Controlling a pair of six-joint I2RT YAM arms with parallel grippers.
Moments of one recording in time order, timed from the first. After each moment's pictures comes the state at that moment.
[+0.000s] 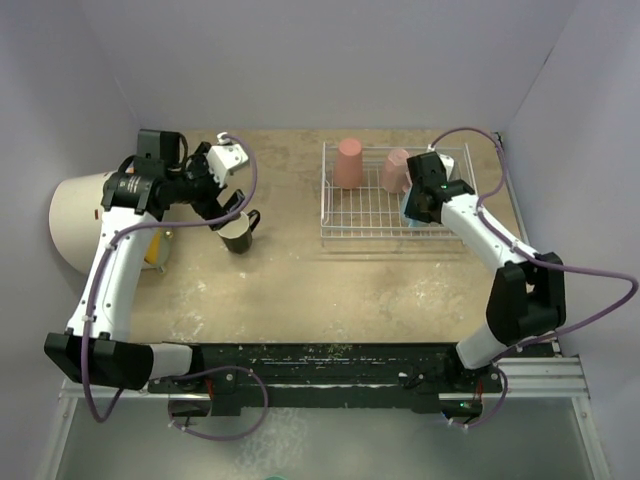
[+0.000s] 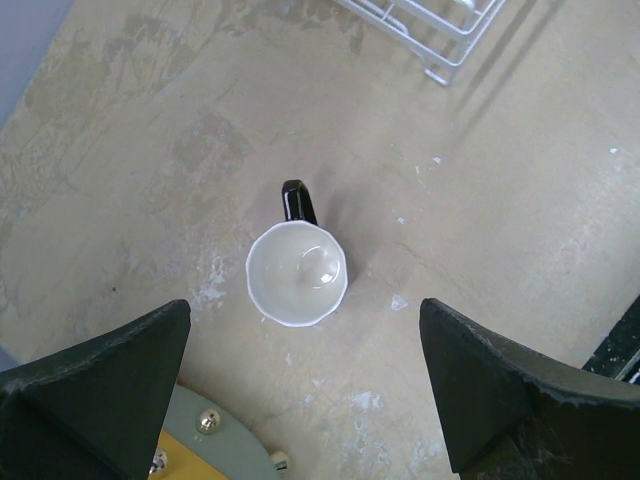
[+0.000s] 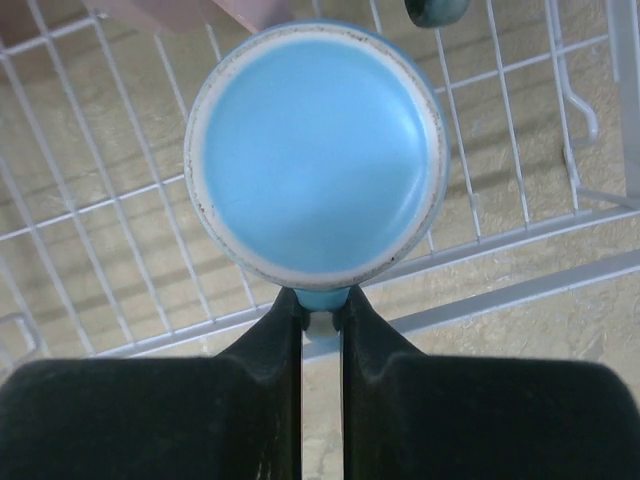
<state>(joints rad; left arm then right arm) -0.11 1.32 1.53 -1.01 0.48 0.70 0.29 1.58 1.22 -0.63 0.35 0.51</state>
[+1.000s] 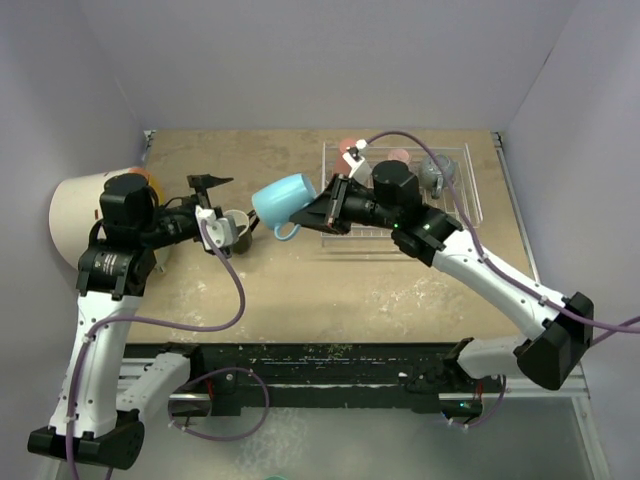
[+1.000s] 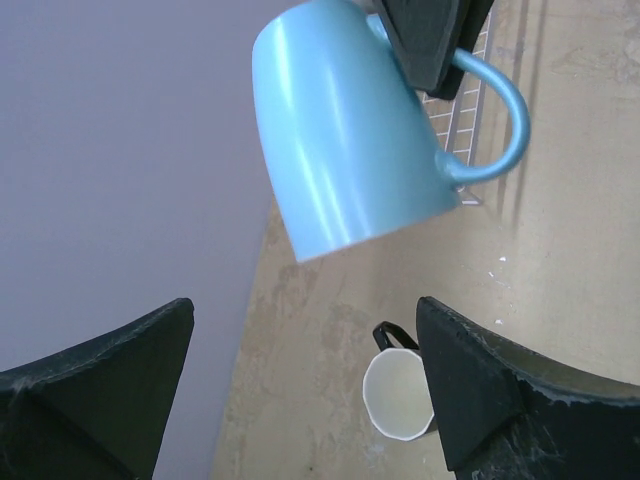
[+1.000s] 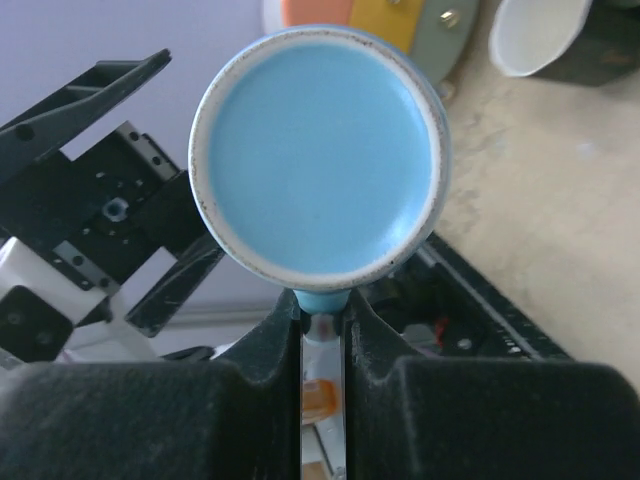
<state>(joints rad) -0.12 0.90 1.23 -0.71 0.84 1.06 0.72 1.31 1.24 -0.21 -0.40 1.07</state>
